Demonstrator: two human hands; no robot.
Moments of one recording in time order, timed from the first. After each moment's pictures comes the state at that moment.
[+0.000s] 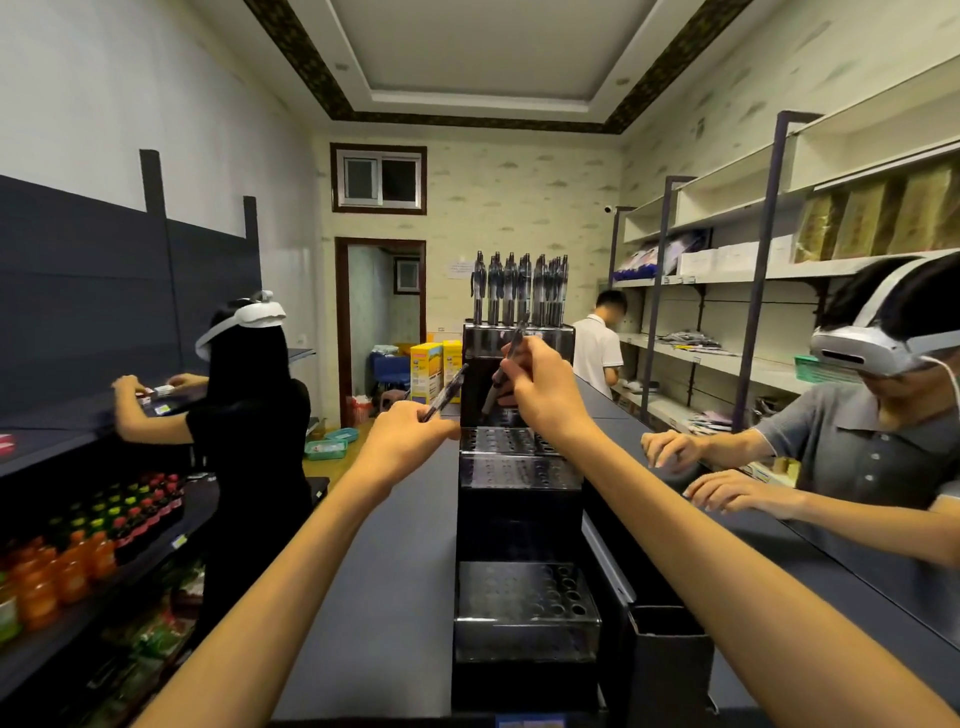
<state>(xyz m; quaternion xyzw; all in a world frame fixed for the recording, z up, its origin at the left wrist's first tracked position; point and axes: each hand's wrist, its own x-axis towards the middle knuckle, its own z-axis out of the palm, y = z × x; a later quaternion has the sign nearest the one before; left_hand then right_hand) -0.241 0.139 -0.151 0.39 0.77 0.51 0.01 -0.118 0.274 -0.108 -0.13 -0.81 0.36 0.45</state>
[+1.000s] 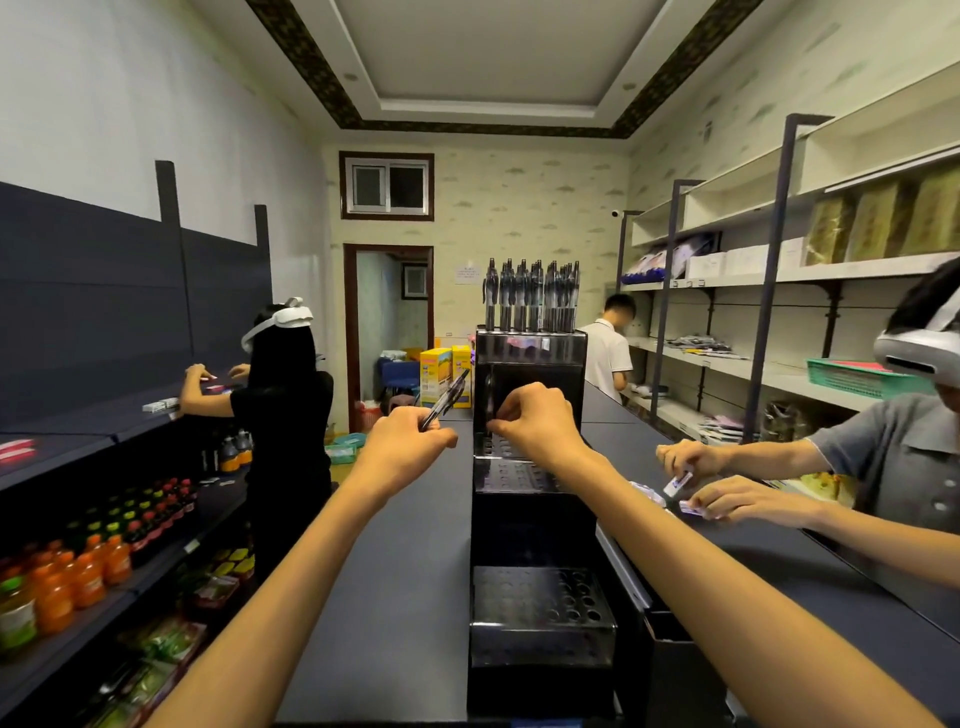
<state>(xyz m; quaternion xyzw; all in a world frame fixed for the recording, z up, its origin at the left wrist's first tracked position) -0.256 0.131 -0.161 0.39 0.79 0.47 -0.07 -0.132 0.272 -0.130 -0.24 -0.89 0.19 0.34</state>
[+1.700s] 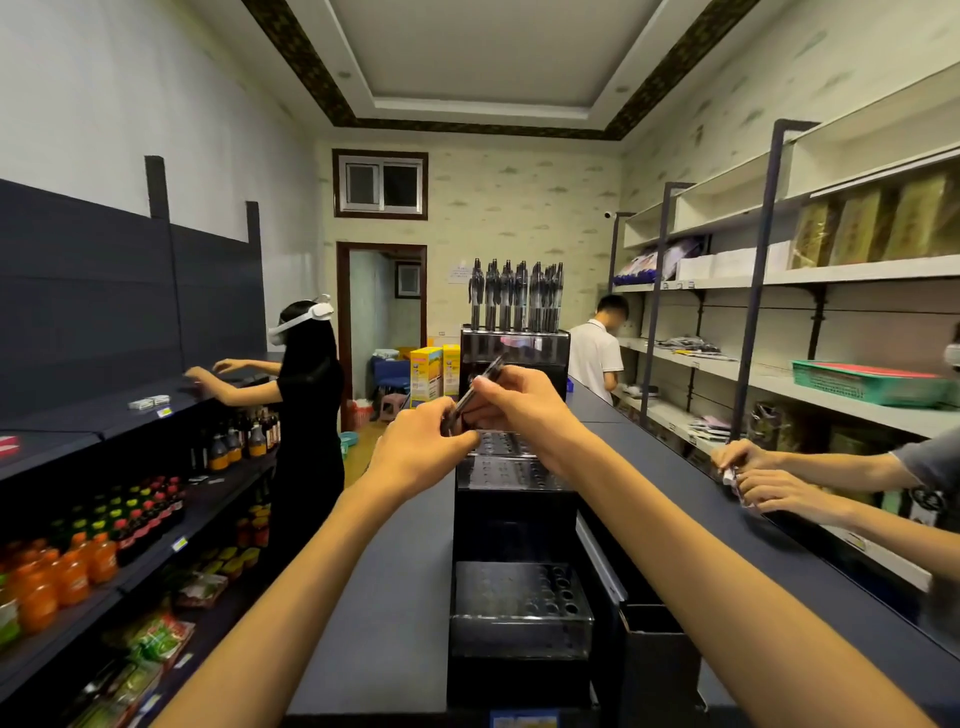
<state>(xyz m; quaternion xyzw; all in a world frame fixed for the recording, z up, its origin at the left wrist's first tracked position) -0.209 0.132 -0.147 0.47 0.78 0.40 -0.11 -0.107 0.252 -0.117 -0.08 -0.75 0.56 0.34</state>
